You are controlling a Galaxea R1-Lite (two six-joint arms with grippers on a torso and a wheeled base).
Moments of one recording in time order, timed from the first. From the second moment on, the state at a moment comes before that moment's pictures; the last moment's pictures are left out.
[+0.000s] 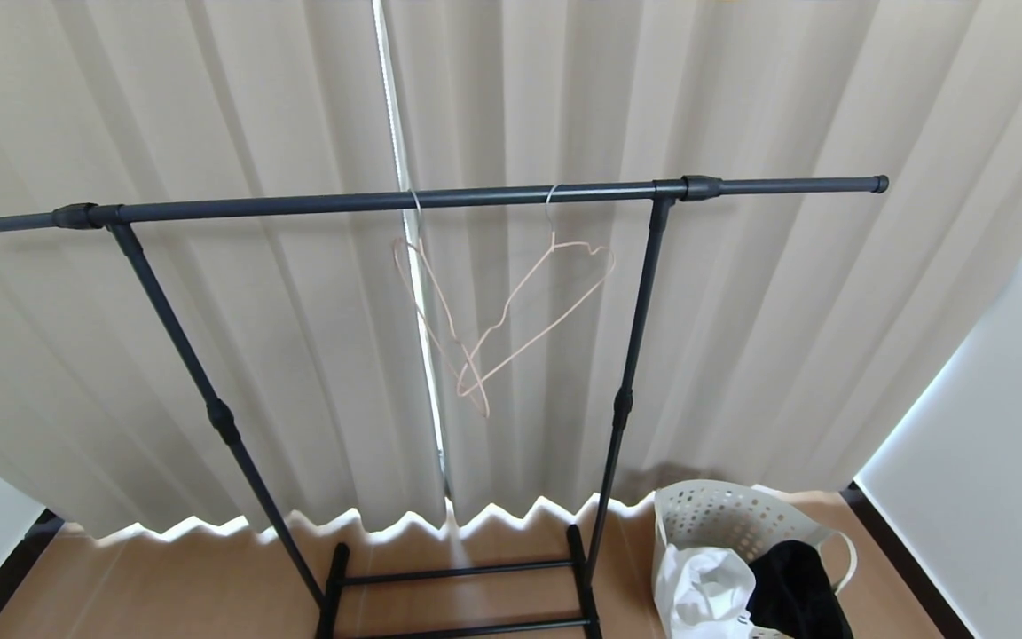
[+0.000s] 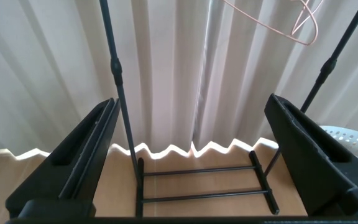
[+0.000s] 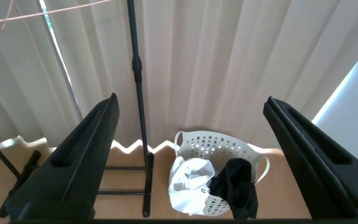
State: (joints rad) left arm 0.00 0.00 0.00 -0.01 0.00 0.01; right arm 0.01 0.00 0.00 -0.01 0.03 0.00
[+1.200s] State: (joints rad) left arm 0.00 0.00 0.00 -0.01 0.01 0.00; right arm 0.01 0.00 0.00 -0.01 0.03 0.00
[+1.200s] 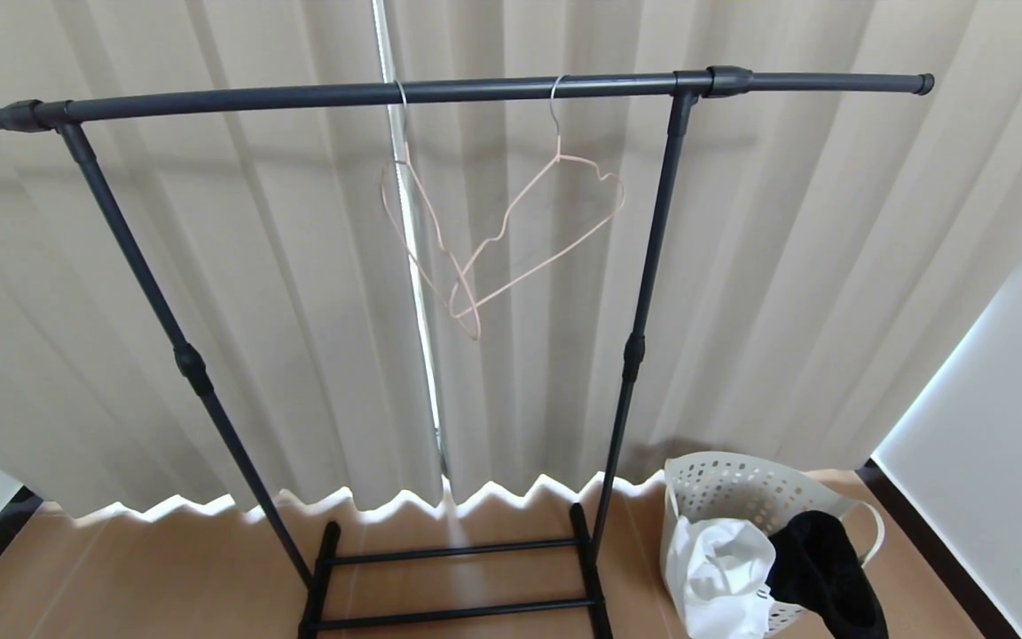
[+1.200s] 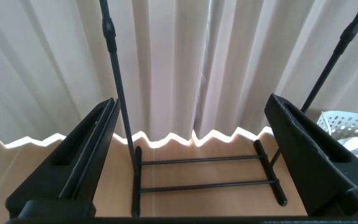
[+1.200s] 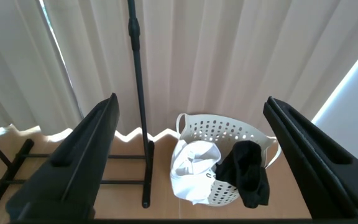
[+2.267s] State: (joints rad) left arm 0.00 0.00 0.00 -0.01 0.01 0.00; right arm 0.01 0.00 0.00 -0.01 0.03 0.01
